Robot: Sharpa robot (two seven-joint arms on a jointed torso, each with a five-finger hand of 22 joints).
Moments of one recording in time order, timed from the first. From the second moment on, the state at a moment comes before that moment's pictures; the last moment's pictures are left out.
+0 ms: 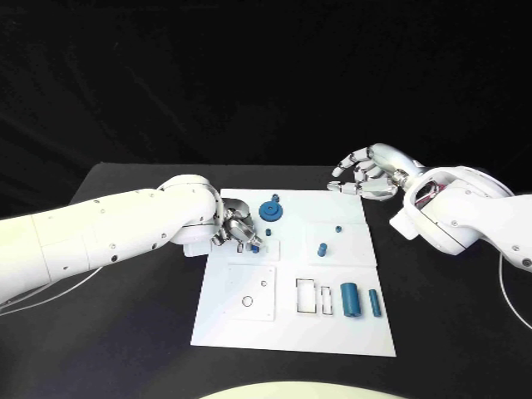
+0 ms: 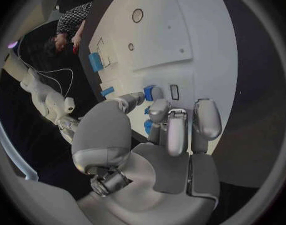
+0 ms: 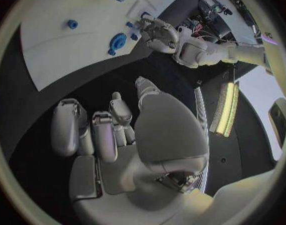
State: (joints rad) left arm 1.26 -0.68 -0.08 1.41 -1.03 0.21 -0.52; left_hand 0.98 -0.18 0.60 0.19 0.28 0.89 0.04 0.76 0.74 1.31 -0.03 1.20 1.01 1.46 -0.07 1.52 1.31 0.09 1.29 0.04 1.42 1.18; right arm 1.37 -0.86 -0.16 1.57 -0.97 -0.42 -0.08; right_hand 1.32 -0.11 0.09 0.29 0.31 0.76 0.17 0.38 0.43 1.22 0.08 1.24 1.18 1.46 0.02 1.53 1.31 0.05 1.42 0.12 1.29 1.31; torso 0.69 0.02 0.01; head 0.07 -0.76
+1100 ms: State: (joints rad) left arm 1.26 -0.73 -0.02 1.47 -1.02 0.21 -0.52; left_hand 1.00 -0.16 0.37 0.29 0.15 0.86 0.06 0.71 0.74 1.27 -0.01 1.16 0.96 1.46 -0.07 1.52 1.31 0.09 1.30 0.05 1.40 1.17; right arm 1.36 -0.87 -0.16 1.57 -0.97 -0.42 -0.07; right_hand 1.31 -0.11 0.08 0.29 0.31 0.76 0.17 0.38 0.43 1.22 0.08 1.24 1.18 1.46 0.02 1.53 1.31 0.05 1.42 0.12 1.28 1.31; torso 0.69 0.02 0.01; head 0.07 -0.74
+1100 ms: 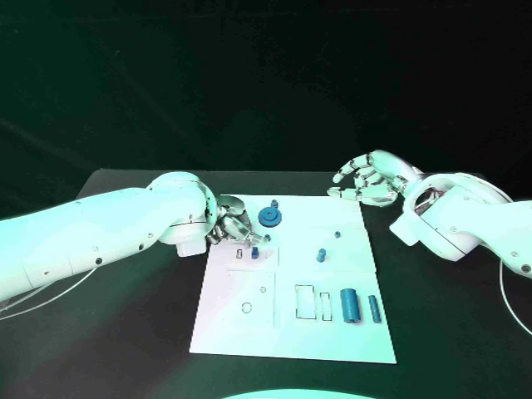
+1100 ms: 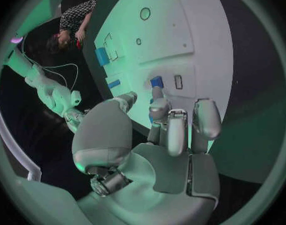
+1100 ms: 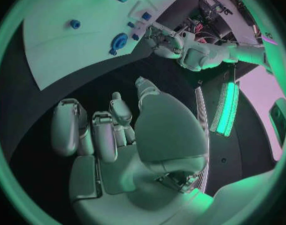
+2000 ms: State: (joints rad) left arm 1.33 -0.65 0.01 1.22 -1.06 0.23 -0.52; left_hand 1.09 -0.14 0.31 0.29 0.16 0.78 0.12 0.58 0.68 1.16 0.04 1.09 0.86 1.47 -0.03 1.49 1.31 0.09 1.23 0.08 1.36 1.10; right arm 1.36 -0.86 -0.16 1.56 -0.97 -0.42 -0.07; right_hand 1.31 -0.11 0.08 0.29 0.32 0.76 0.17 0.38 0.42 1.22 0.08 1.24 1.18 1.46 0.02 1.52 1.31 0.06 1.42 0.12 1.27 1.31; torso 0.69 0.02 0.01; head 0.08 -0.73
